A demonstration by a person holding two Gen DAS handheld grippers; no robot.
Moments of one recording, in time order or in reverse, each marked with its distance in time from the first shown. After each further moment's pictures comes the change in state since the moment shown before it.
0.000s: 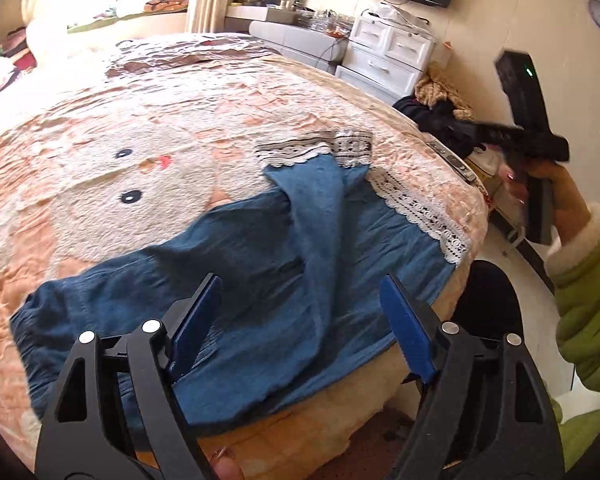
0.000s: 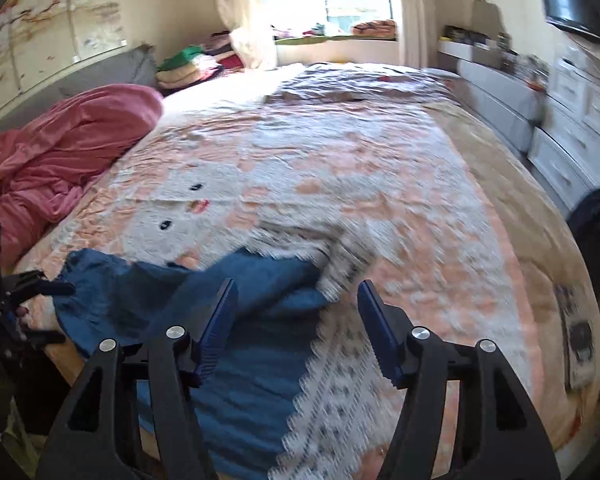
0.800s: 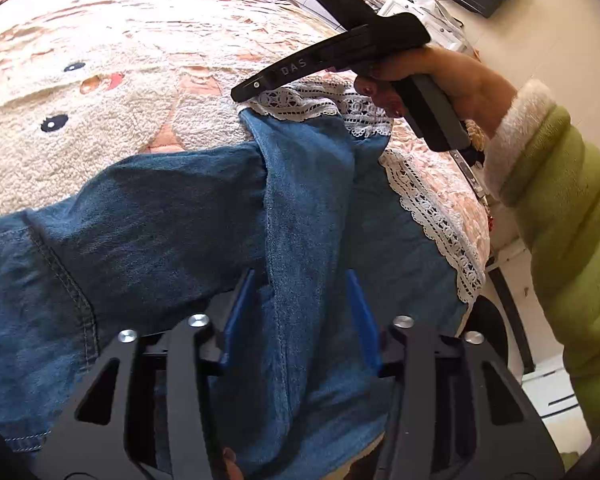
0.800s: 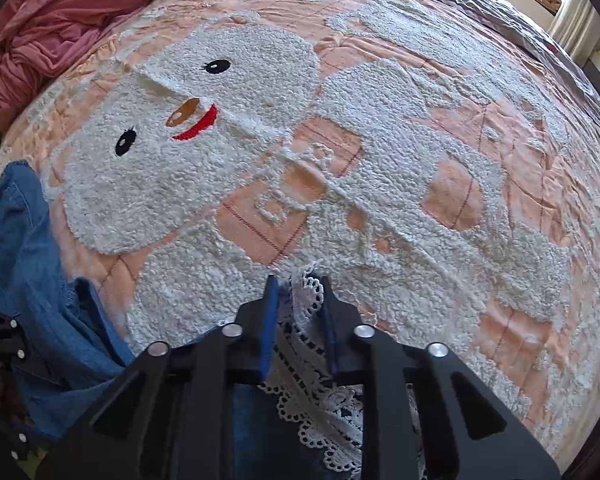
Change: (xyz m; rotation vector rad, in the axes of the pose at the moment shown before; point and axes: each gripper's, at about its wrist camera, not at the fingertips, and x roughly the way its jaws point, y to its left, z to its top) left arm 0.094 0.014 0.001 -0.238 0.120 -0.106; right arm 0.241 0.040 0.064 -0.396 0.501 0.133
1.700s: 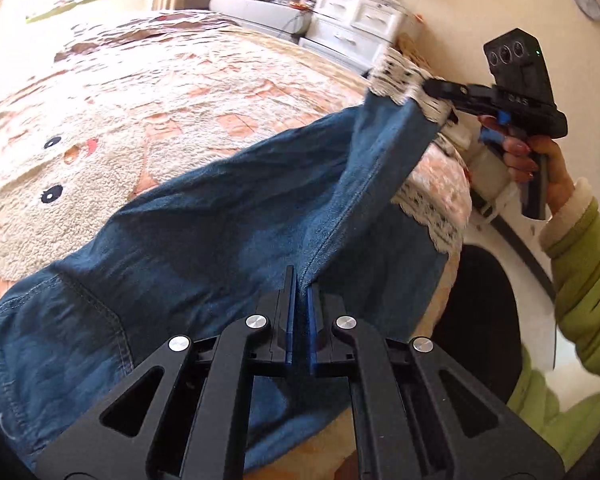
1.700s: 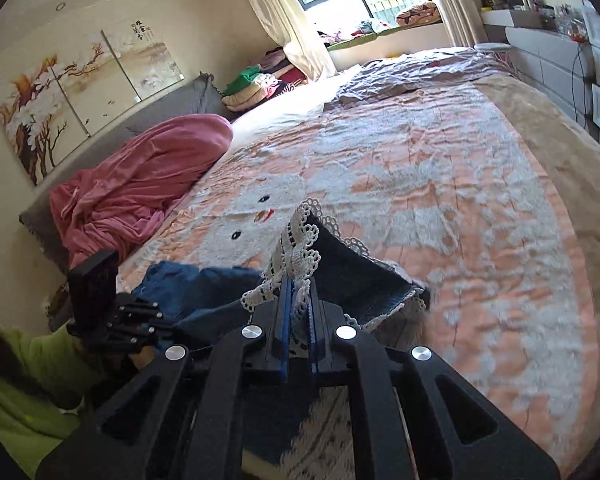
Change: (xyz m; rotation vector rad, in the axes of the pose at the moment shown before) left arm -0.038 -0.027 -0.018 0.317 -0.019 0.020; right arm -0.190 -0.001 -0.250 0.440 -0.605 0.217
